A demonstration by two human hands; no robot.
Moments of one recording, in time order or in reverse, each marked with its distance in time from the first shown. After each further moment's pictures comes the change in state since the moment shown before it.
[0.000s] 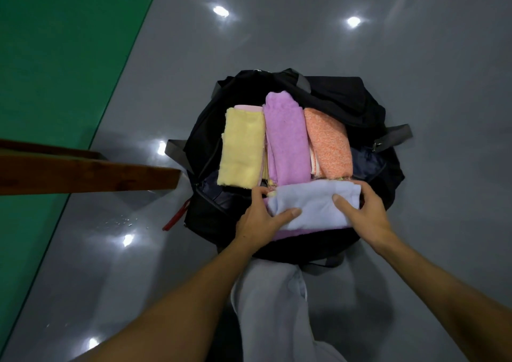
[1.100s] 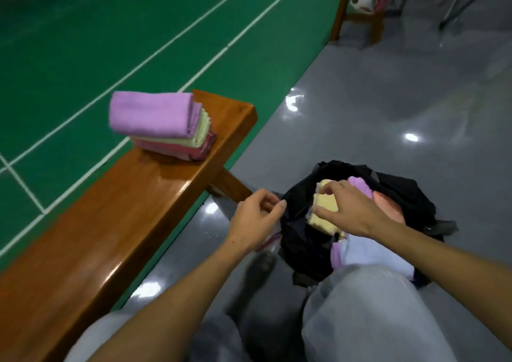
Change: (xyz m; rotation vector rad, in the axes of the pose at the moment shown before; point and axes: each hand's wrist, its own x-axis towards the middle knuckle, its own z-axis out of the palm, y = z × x) left_hand -0.256 0.056 -0.245 -0.001 0.546 0.378; right_hand -0.163 -0.319 0.063 -0.824 -0.340 -0.656
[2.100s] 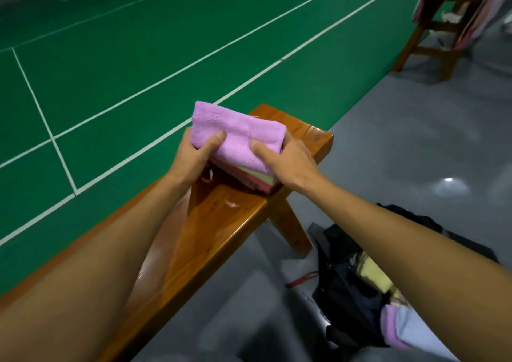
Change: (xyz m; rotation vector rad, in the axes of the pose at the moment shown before) left_hand 0.107 -0.077 -0.259 -0.393 0.369 0.024; right_hand 0.174 -0.279 0.007 0.483 0.143 -0.163
